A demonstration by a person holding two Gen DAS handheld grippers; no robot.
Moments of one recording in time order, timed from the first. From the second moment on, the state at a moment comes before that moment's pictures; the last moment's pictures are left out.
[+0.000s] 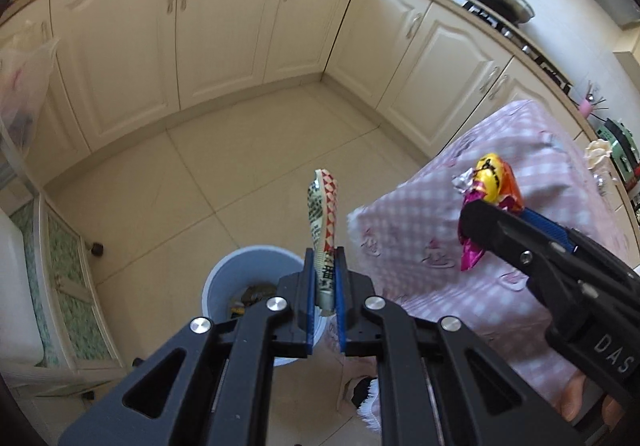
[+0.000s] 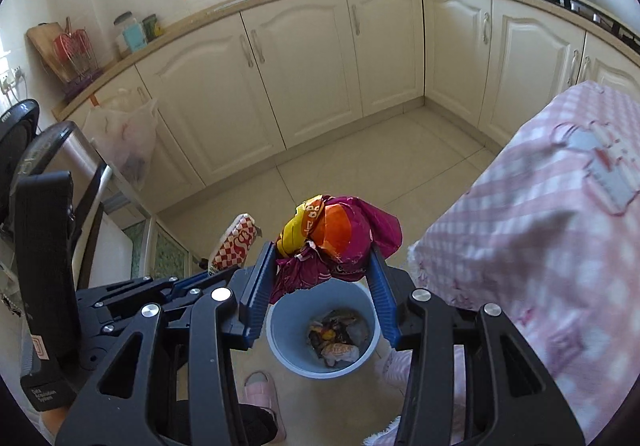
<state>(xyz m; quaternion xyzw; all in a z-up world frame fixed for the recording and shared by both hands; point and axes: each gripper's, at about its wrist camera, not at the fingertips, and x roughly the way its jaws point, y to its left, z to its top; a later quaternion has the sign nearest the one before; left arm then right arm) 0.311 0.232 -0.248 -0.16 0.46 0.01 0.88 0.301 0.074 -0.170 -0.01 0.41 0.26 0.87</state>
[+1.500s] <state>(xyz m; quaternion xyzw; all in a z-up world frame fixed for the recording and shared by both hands) 0.318 0.229 -0.216 -0.15 0.42 0.01 0.89 0.312 0.066 -0.149 -0.01 0.39 0.23 0.89</state>
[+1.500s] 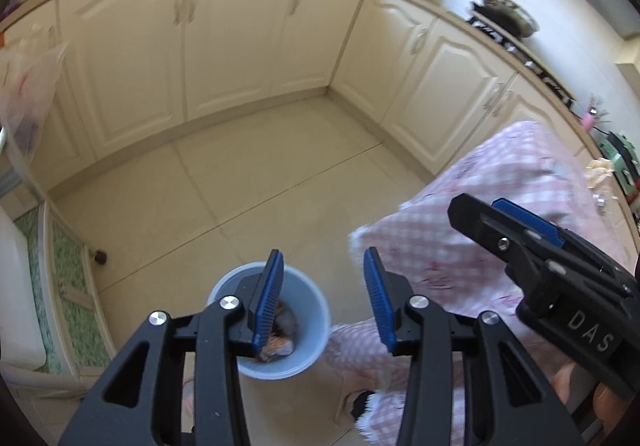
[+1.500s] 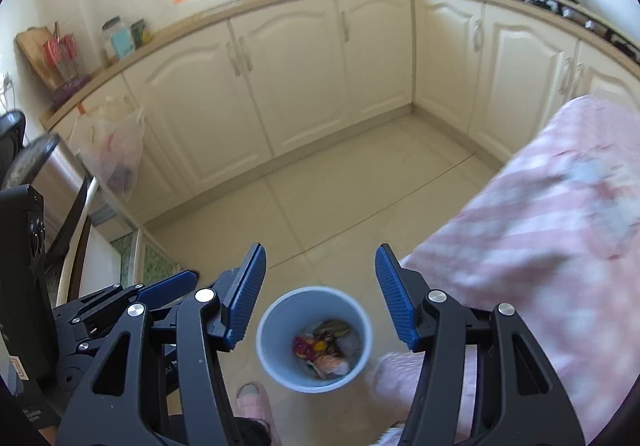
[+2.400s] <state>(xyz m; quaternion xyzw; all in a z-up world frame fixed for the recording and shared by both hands) 0.423 -0.177 -0.120 0.05 0.40 -0.22 0.89 0.308 -0.322 -0.068 0.06 0.31 -0.01 0.95</state>
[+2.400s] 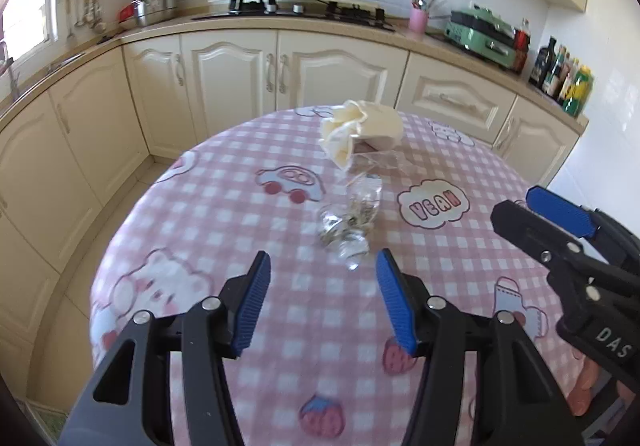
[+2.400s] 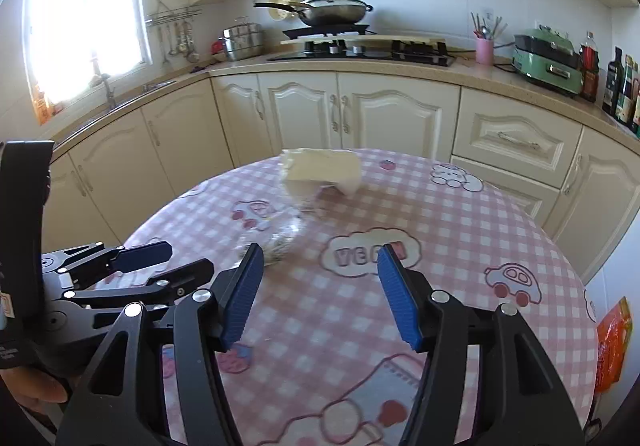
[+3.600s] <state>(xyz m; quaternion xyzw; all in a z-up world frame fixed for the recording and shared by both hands) 0.502 -0.099 -0.121 0.00 0.37 -0.13 0.92 0.438 -0.297 -0.091 0.06 0.33 -0.07 0.94</state>
